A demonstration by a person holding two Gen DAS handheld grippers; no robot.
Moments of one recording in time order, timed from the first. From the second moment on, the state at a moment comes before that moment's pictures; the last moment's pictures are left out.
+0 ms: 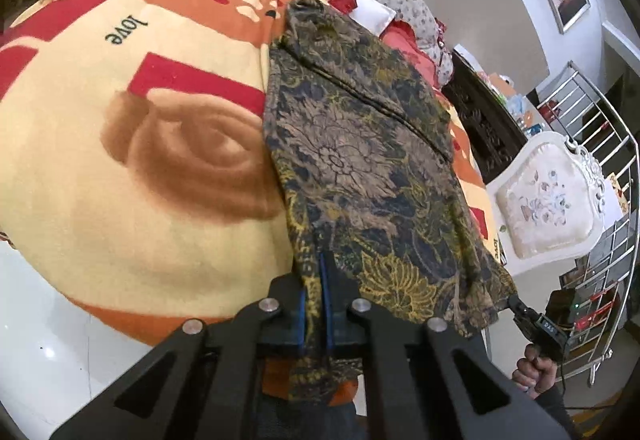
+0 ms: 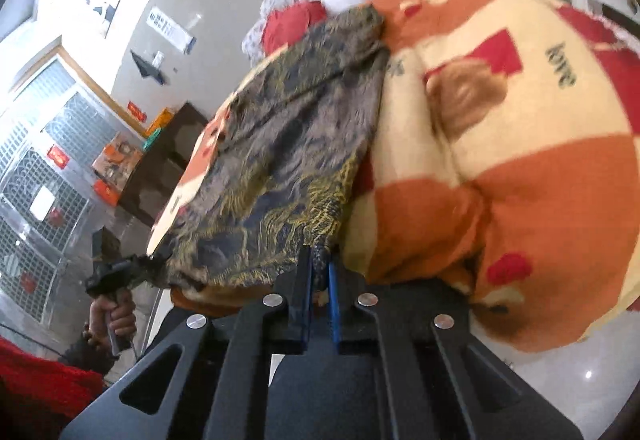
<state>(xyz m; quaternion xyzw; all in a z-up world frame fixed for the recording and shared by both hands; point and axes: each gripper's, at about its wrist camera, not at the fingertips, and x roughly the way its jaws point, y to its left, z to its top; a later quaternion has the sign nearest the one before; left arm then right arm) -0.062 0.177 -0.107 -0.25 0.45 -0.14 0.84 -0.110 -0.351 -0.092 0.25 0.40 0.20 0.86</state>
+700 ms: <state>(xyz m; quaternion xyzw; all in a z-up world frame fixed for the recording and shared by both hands) -0.061 0.162 -0.113 -0.26 0.47 -0.14 0.83 -0.078 -0.352 -0.122 0.34 0.38 0.24 0.82</state>
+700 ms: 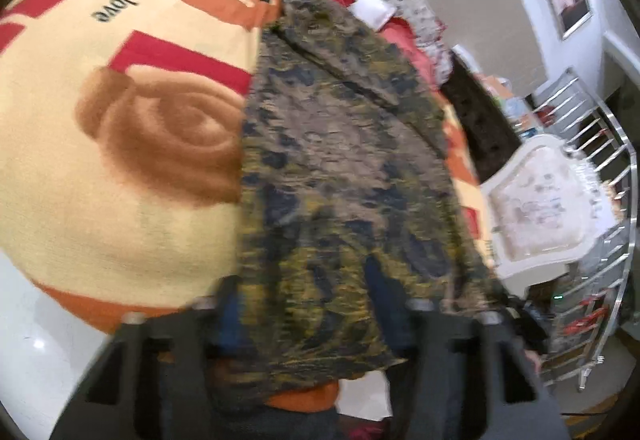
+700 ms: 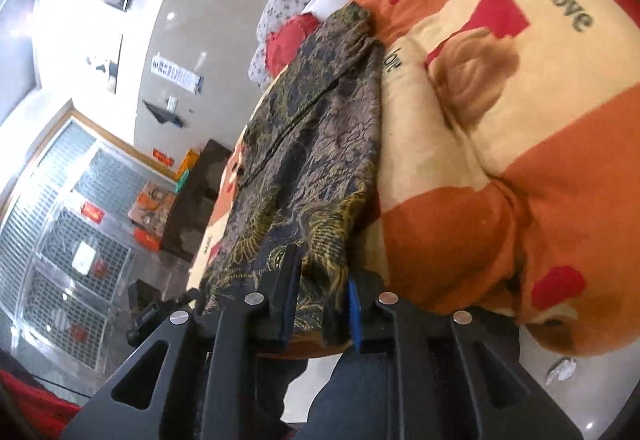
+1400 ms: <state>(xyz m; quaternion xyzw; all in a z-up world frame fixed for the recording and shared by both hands) -0.139 0.249 -0.012 -0.34 0.34 -0.18 0.86 -0.159 -0.367 0.032 0.25 0.26 0.25 0.90</state>
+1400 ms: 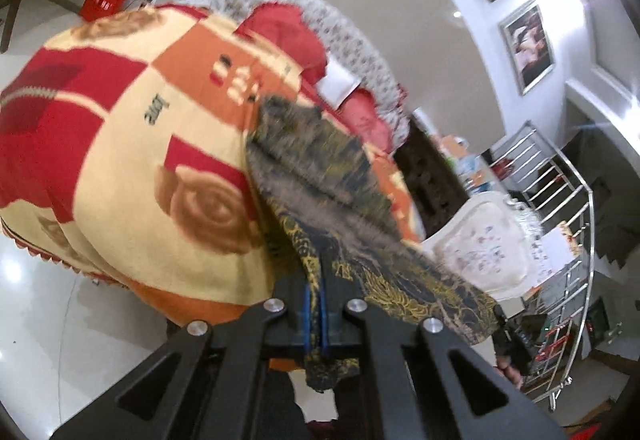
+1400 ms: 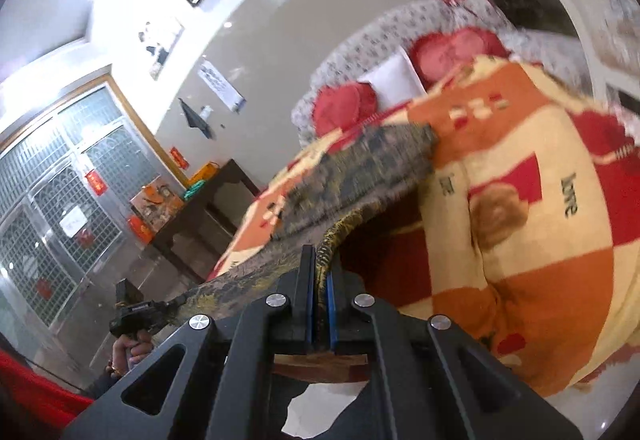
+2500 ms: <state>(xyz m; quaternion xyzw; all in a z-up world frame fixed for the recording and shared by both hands) 0.013 0.202 -0.019 -0.25 0.33 -0.10 0.90 -0.038 -0.375 0.001 0.23 0.28 0.18 0.91</state>
